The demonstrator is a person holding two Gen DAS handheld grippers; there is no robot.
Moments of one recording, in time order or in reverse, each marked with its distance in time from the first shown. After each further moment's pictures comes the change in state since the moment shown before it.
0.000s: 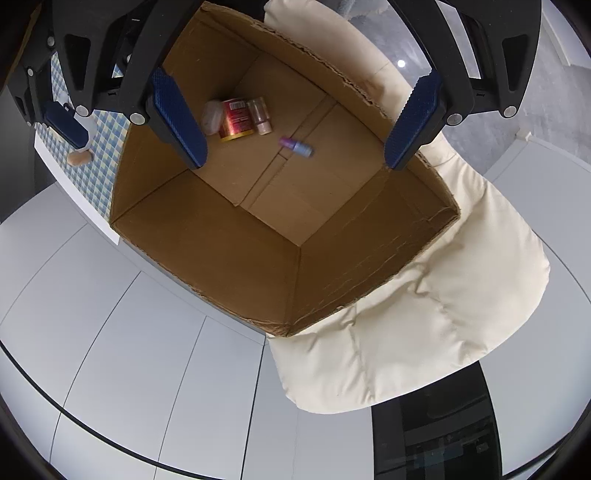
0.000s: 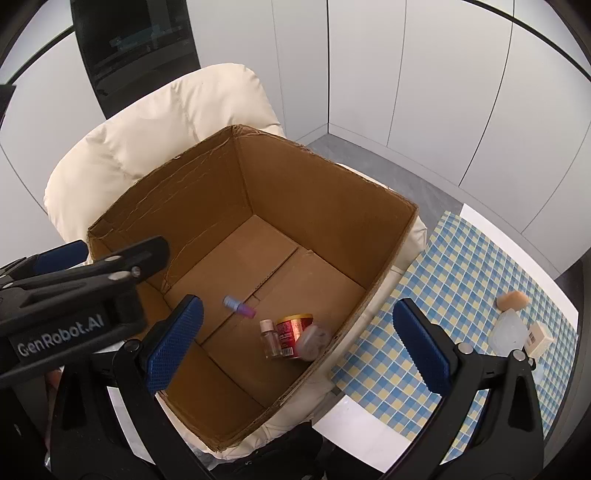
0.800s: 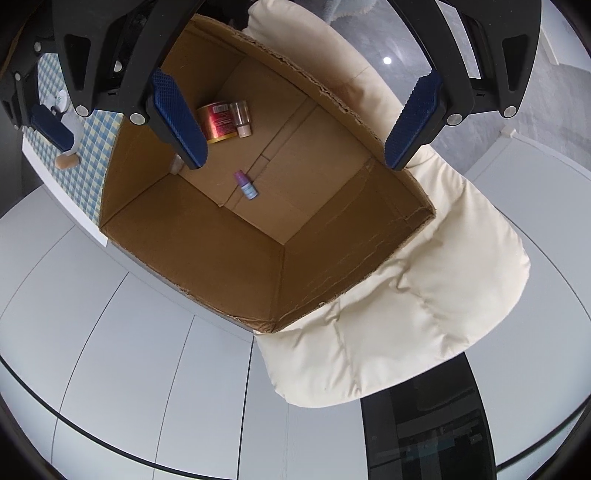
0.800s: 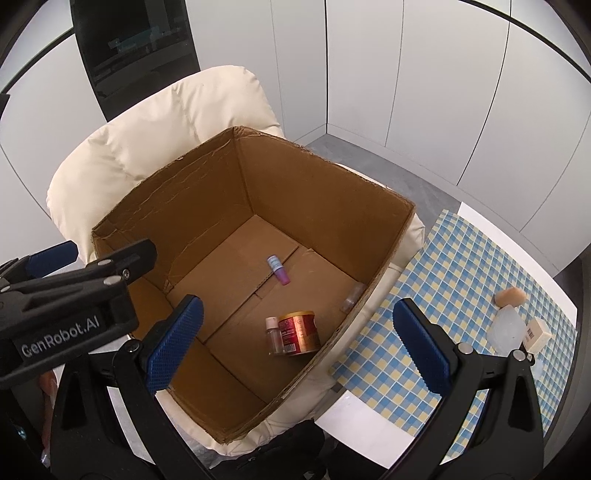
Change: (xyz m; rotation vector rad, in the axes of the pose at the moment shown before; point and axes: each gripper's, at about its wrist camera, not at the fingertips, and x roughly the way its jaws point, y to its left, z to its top) left arm -0.013 -0.001 -0.003 0.019 -0.017 0.066; right arm -0.006 0.005 -0.001 0.012 -0.005 -0.004
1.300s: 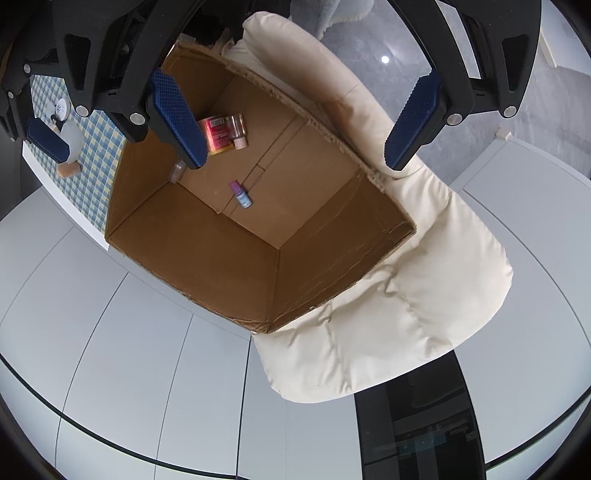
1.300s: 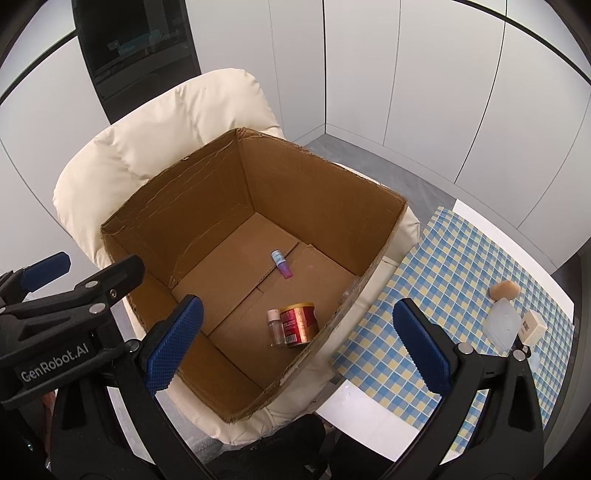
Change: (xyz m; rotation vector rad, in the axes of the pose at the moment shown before) left arm -0.024 0.009 -0.018 -0.007 -0.009 0.010; right arm -0.016 0.000 -0.007 0.000 -0.005 0.000
